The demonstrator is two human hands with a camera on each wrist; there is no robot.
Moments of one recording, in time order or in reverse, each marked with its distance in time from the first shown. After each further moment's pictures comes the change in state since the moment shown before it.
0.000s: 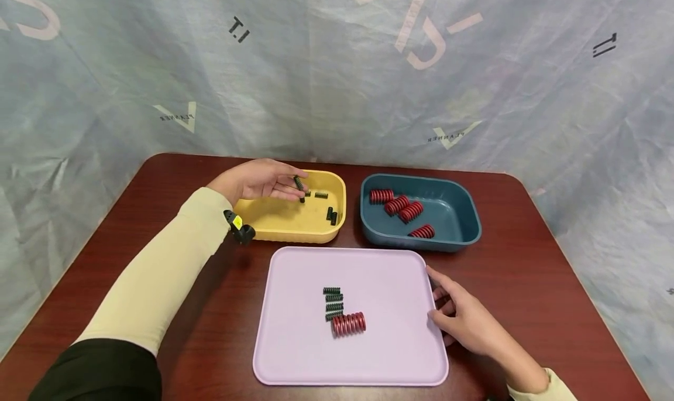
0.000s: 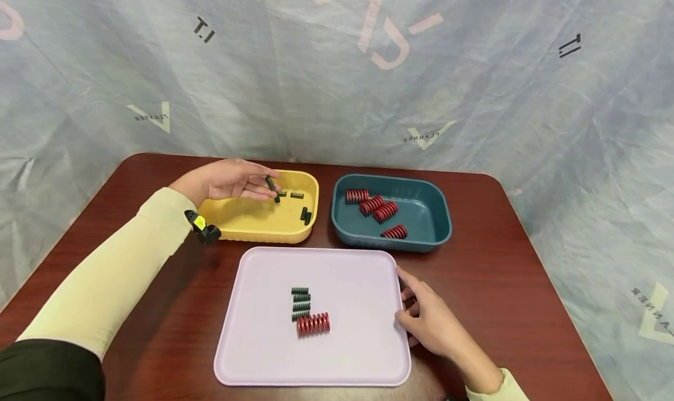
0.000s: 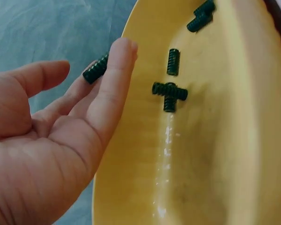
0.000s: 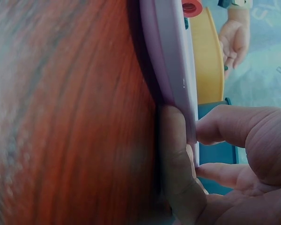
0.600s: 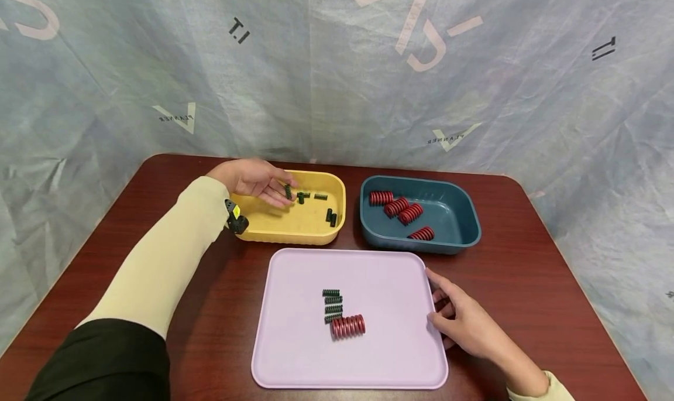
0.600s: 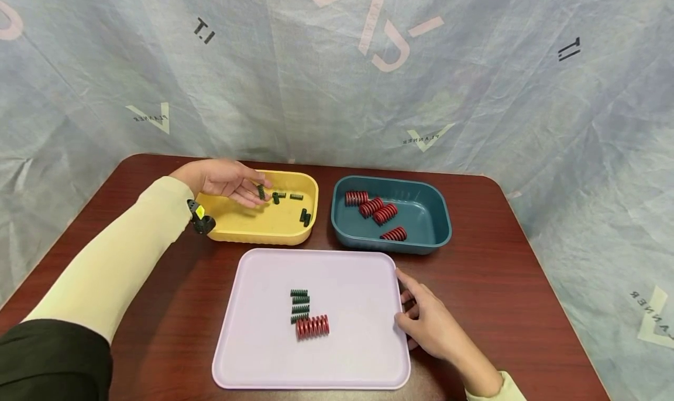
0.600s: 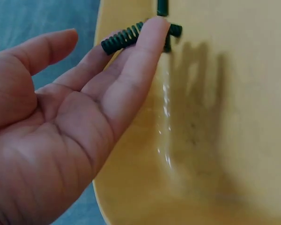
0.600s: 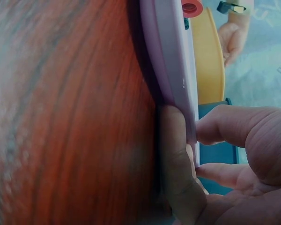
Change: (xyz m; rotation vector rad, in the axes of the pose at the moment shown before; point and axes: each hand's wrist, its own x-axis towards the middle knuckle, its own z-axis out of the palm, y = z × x) left_hand 0.008 0.003 -0.022 0.153 -0.056 -0.178; right_hand -0.001 0.000 0.002 0.009 0.001 0.003
